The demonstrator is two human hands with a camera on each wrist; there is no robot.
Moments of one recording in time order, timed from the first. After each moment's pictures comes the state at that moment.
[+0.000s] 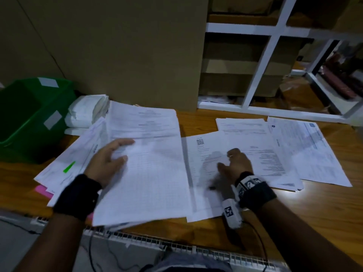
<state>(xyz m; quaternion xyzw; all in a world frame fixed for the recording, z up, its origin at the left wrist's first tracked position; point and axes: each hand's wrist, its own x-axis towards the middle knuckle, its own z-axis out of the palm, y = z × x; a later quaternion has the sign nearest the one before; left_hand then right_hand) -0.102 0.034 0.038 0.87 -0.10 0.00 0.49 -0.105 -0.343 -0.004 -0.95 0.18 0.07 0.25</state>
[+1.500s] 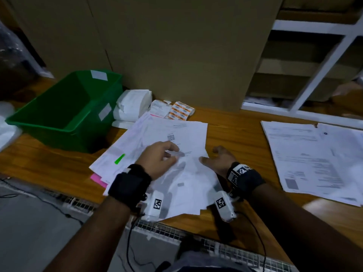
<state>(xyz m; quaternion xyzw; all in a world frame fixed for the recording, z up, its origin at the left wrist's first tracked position) -0.093 0.070 0.042 0.92 -0.12 -0.06 0.36 -0.062 -0.172 -0.003 -0.90 0.12 0.19 0.37</state>
